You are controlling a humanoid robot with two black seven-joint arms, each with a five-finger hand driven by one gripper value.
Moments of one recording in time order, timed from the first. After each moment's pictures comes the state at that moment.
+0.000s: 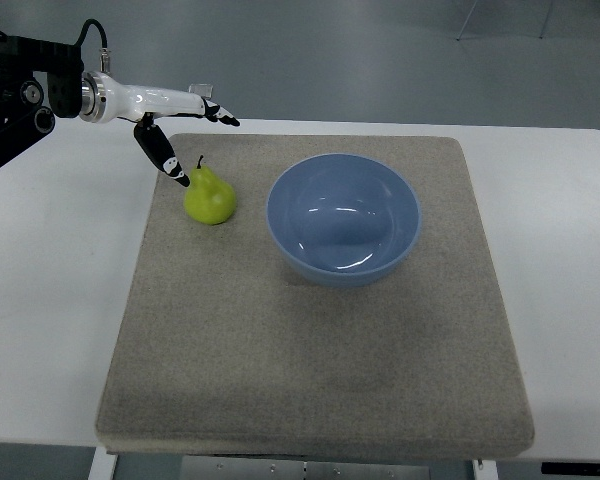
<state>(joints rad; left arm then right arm) -1.26 0.56 -0.24 -0.87 1.49 -0.47 -0.31 0.07 0.00 -0.09 0.17 -0.03 -0.09 0.01</state>
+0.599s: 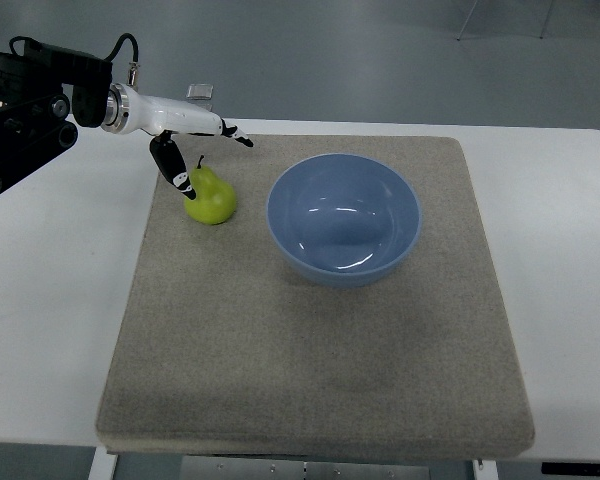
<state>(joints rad) -1.24 0.51 -0.24 -0.89 1.62 -0.46 -0.34 0.07 0.00 -0.09 0.17 -0.03 -0.09 0.01</state>
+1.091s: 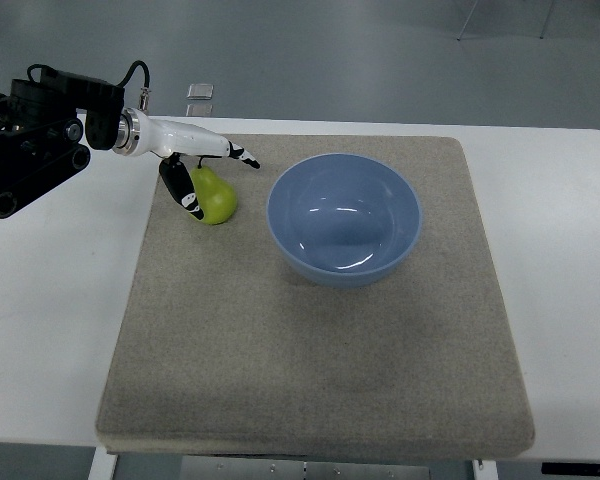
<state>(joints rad) -1.19 0.49 -0.23 -0.88 1.62 -0.45 -0.34 0.07 0.00 -0.09 0.17 -0.03 -0.09 0.01</state>
